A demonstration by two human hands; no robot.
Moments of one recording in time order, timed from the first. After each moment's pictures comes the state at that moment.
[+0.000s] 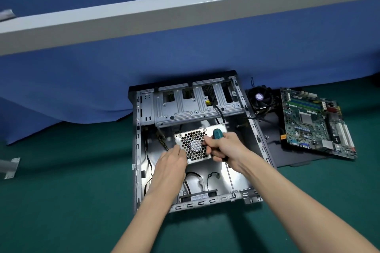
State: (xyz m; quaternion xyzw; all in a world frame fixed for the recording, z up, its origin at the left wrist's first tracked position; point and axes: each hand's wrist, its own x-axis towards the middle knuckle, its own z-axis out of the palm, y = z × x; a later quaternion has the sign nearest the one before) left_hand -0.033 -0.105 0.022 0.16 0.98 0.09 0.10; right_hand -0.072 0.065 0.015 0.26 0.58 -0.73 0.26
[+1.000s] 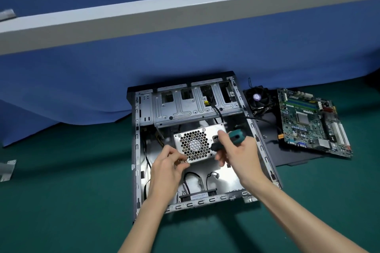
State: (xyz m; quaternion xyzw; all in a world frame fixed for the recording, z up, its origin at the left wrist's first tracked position) left_hand -0.029 -0.114 -0.007 0.04 0.93 0.37 0.01; right_hand -0.030 0.066 0.034 0.19 0.67 -0.72 0.01
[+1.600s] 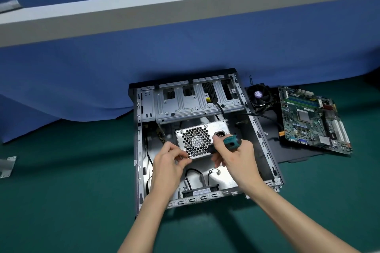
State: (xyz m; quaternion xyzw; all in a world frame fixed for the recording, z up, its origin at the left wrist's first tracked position) left_hand -0.030 -0.115 -0.007 0.02 0.91 0.41 0.01; right_hand -0.017 0.053 0.028 0.16 0.71 -0.68 0.00
